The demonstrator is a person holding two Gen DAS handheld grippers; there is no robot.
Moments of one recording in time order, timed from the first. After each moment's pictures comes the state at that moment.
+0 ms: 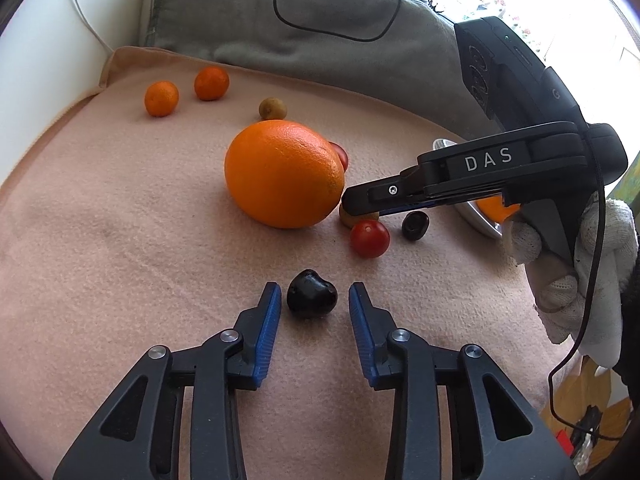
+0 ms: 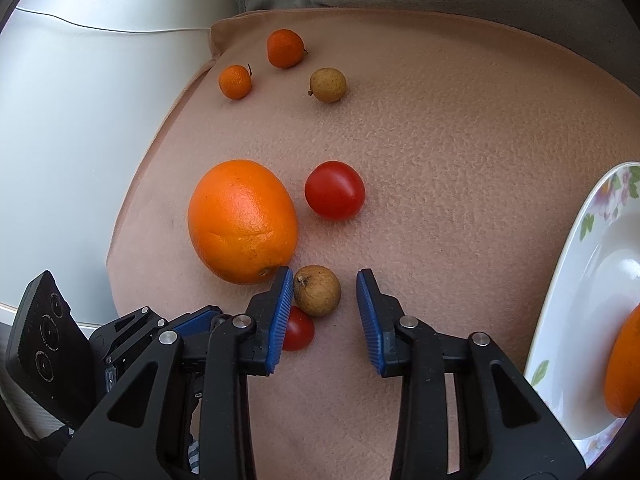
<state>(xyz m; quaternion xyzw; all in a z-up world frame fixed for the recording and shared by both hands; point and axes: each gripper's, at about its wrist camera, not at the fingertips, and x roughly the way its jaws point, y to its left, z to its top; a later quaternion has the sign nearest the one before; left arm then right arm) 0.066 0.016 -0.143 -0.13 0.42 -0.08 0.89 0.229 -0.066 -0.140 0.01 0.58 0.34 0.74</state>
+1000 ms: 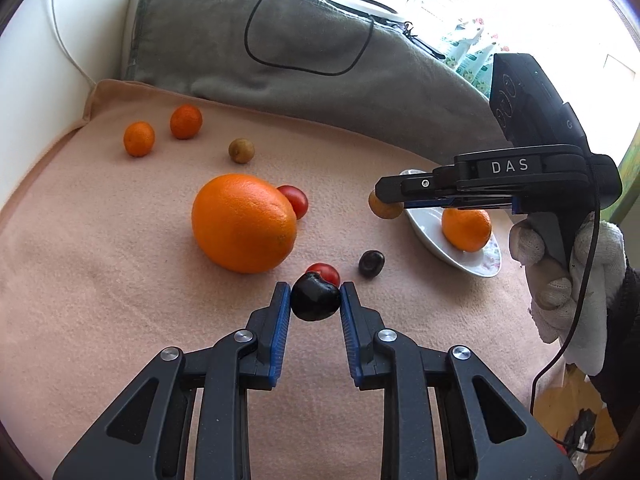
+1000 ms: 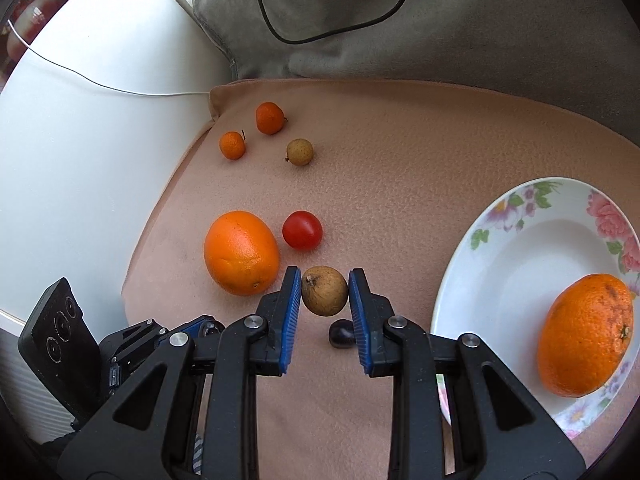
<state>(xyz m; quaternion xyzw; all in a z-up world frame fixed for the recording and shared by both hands) 0.064 -0.001 -0.115 -0.14 0.38 -0.11 0.91 0.226 -0.135 -0.092 0.05 0.52 0.33 0.79</state>
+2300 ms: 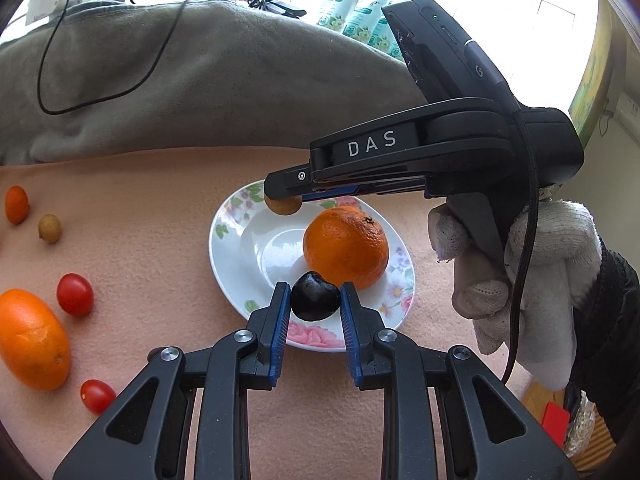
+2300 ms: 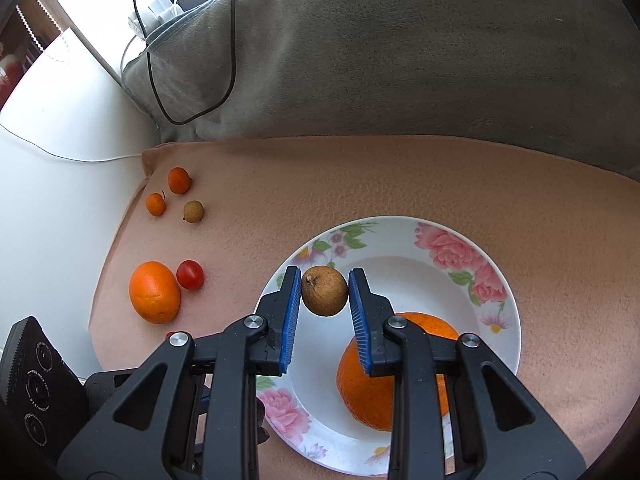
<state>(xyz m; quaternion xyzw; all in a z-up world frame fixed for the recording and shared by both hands) 0.126 -0.137 -0.095 -0.07 0.38 -0.24 0.89 0.261 -0.235 -0.082 0.07 0.50 0.25 0.83</state>
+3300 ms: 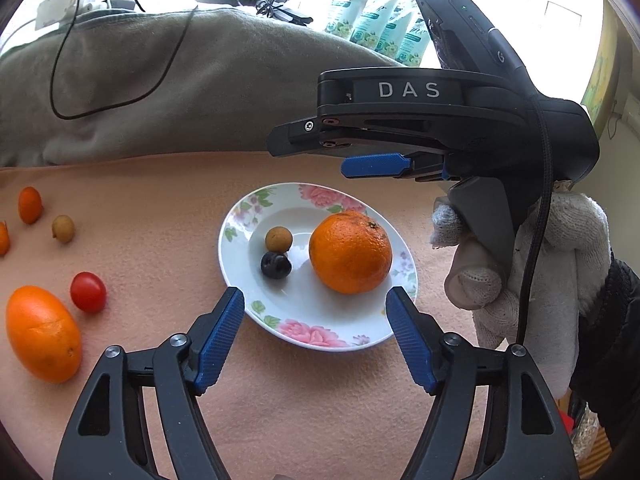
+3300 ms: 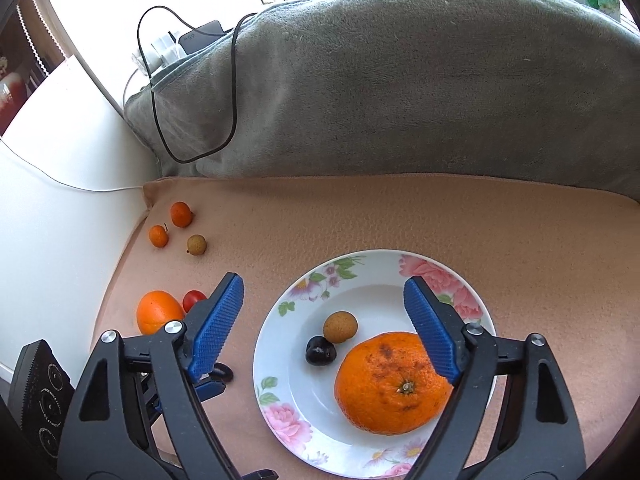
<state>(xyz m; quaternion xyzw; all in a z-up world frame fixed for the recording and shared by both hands) 0.126 -0.135 -0.087 -0.07 0.38 -0.21 0.90 0.248 -0.244 -0.060 0.09 0.45 0.22 0.86</state>
